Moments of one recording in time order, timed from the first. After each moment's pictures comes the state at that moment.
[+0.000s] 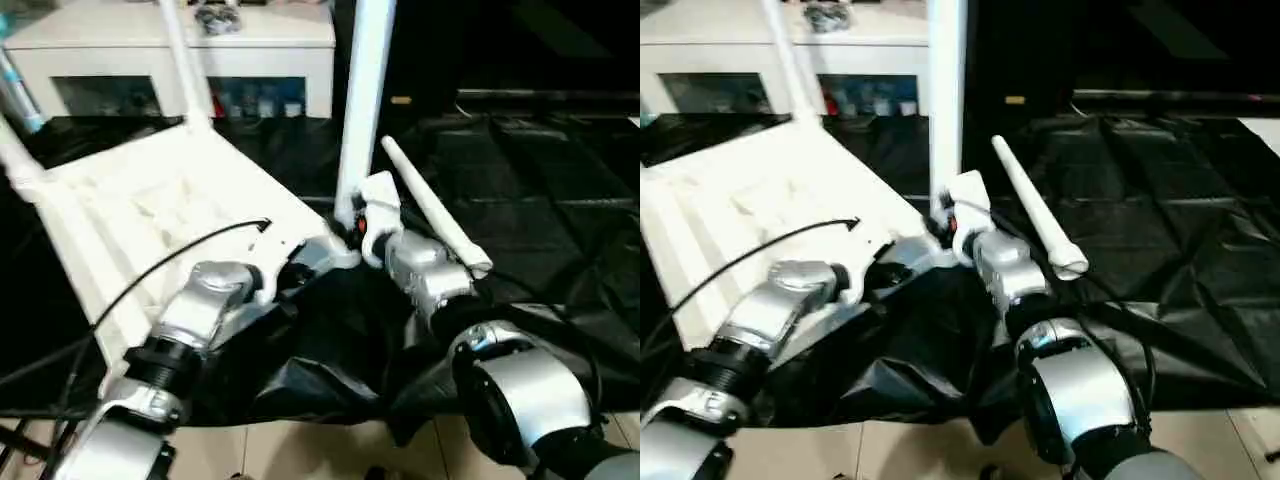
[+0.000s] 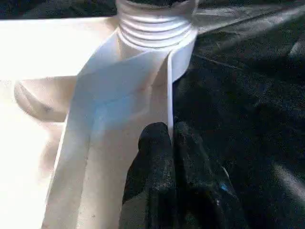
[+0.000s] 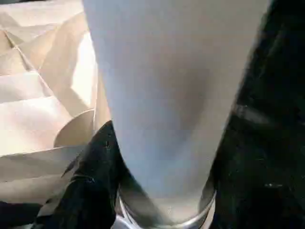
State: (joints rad) left arm -0.58 0.28 -0.22 0.49 0.00 0.41 -0.72; right arm -0.91 0.00 0.02 1.16 0.08 0.01 0.40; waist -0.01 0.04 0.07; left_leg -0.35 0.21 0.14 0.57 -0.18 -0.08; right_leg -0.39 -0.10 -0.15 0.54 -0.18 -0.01
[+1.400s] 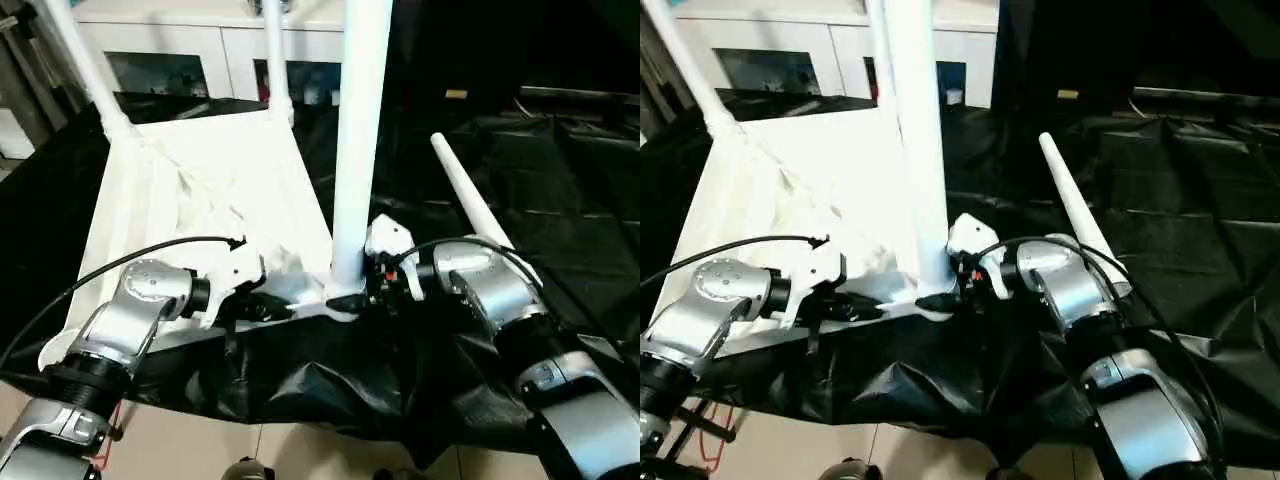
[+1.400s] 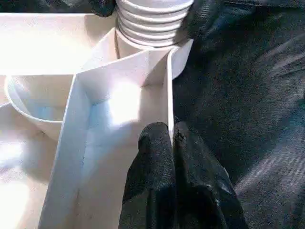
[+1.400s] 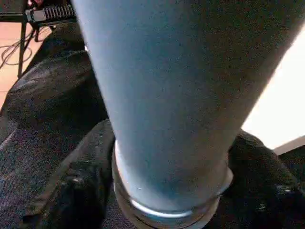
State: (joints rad) left arm -0.48 0.52 -0.26 0.40 -0.07 0.14 -1.25; right arm -0.70 -0.29 0.27 0.66 0.03 0.08 1.25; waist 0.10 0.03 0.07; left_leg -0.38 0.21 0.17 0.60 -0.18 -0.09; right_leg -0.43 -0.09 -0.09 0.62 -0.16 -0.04
